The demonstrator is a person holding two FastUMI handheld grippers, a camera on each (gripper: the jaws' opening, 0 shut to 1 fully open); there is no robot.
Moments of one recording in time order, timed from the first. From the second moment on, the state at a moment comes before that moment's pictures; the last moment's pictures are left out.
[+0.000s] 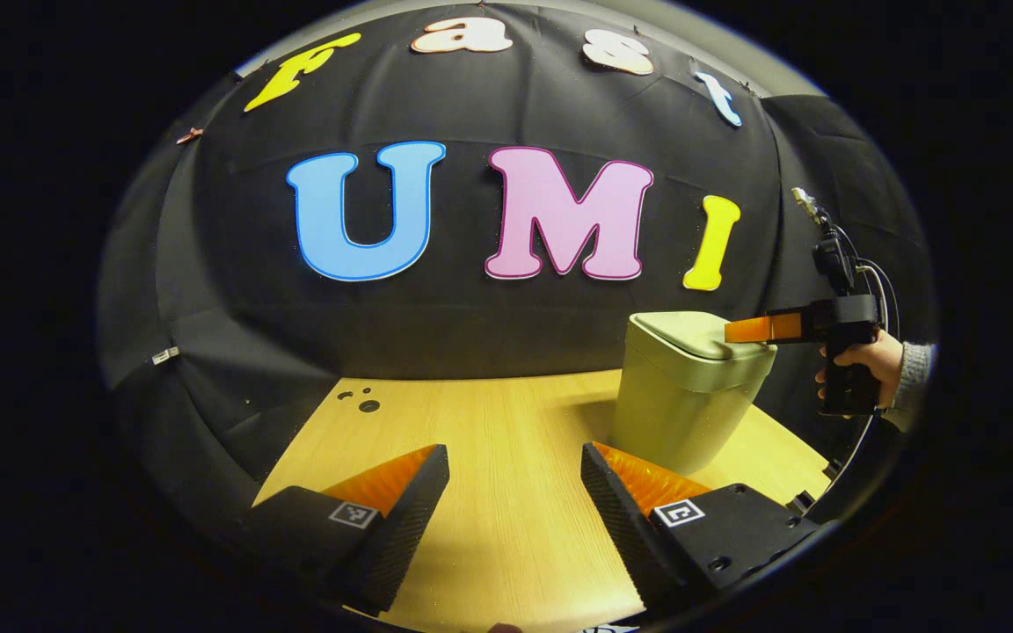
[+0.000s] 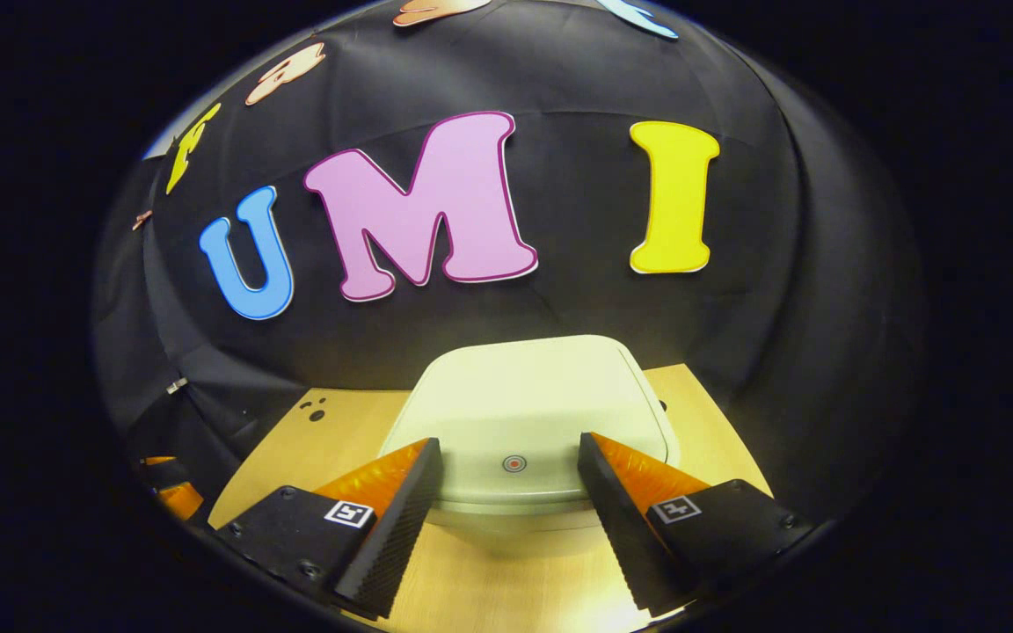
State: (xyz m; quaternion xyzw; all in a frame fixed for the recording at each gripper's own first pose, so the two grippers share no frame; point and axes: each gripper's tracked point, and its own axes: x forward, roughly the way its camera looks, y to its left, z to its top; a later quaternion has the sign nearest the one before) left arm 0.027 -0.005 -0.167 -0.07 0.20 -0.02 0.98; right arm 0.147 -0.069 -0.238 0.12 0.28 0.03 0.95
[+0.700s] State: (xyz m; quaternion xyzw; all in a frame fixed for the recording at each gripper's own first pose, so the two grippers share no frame) left arm 0.031 -0.006 -0.166 -0.08 0.19 -0.02 0.98; right arm 0.144 -0.065 -0.246 0.06 0.28 0.05 0.96
